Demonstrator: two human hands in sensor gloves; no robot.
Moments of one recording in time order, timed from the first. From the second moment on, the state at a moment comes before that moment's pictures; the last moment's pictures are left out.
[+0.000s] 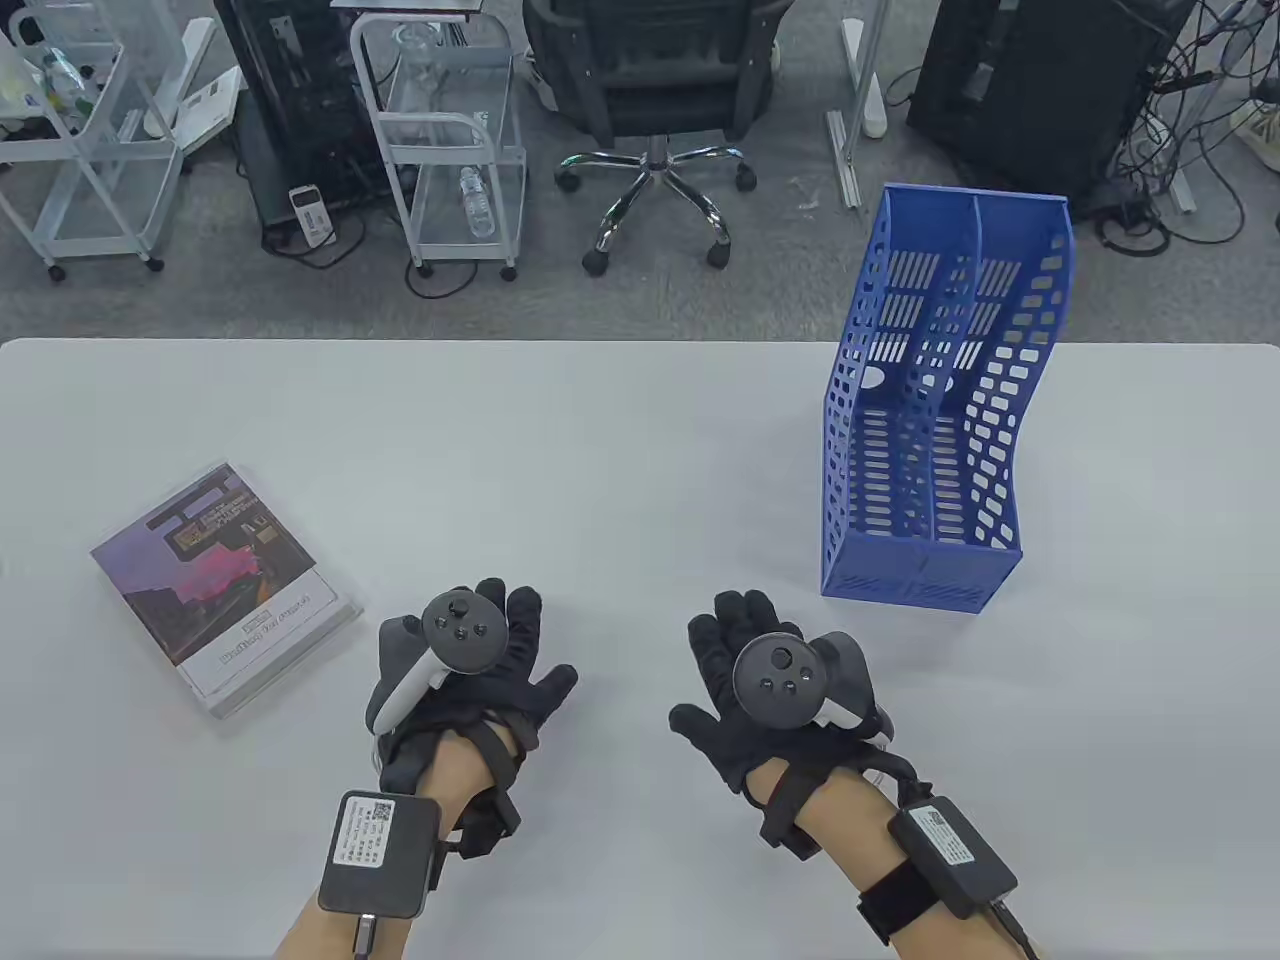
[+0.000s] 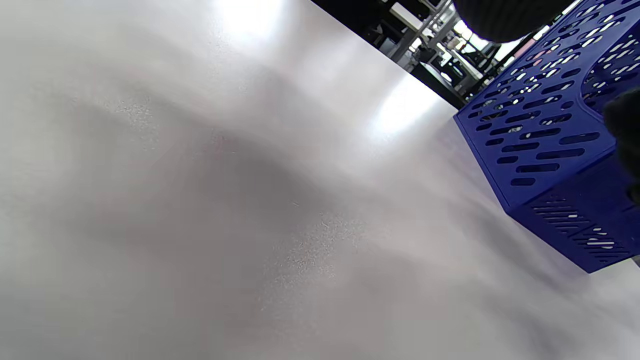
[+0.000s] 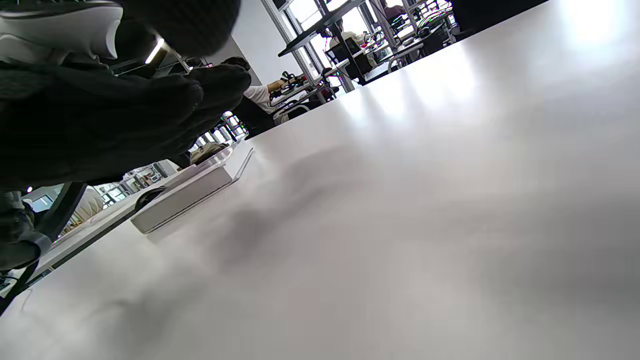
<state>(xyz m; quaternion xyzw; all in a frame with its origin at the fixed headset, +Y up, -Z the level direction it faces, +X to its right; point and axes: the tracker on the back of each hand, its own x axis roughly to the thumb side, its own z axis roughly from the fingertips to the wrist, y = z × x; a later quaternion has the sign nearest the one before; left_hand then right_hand) -0.182 -0.729 -0.280 -0.25 -0.03 0.27 0.93 0.091 -0.715 -0.264 0.24 0.11 0.93 0.25</state>
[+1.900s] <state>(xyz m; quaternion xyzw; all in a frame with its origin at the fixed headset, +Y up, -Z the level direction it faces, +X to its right) -0.271 -0.772 -0.310 -0.25 0.12 0.19 0.94 0.090 -0.725 -0.267 0.24 0.14 0.94 0.21</state>
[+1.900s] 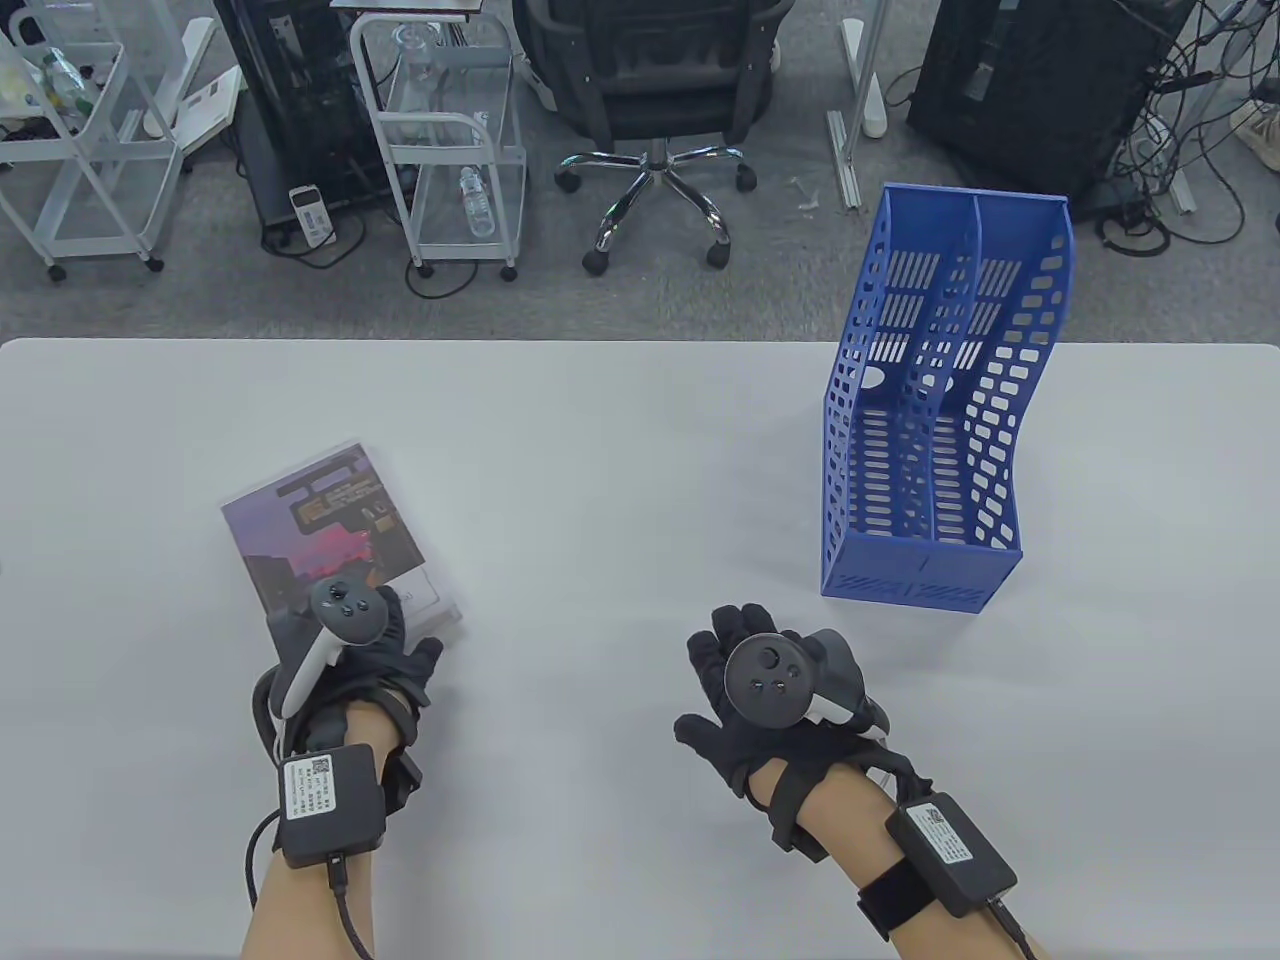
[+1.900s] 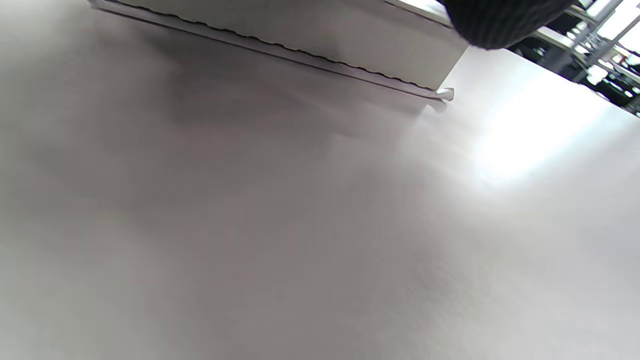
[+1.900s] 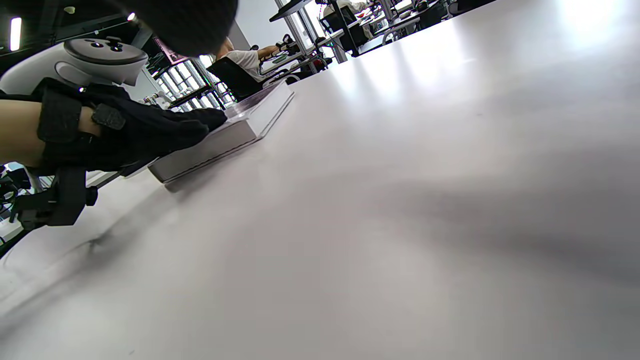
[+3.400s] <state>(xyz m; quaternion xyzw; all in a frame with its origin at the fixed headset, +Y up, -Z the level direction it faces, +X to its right) -0.136 -0.759 -0.267 -0.38 -0.09 0.11 0.91 -0.001 -0.762 -0.353 0.30 0.16 0.94 0.03</state>
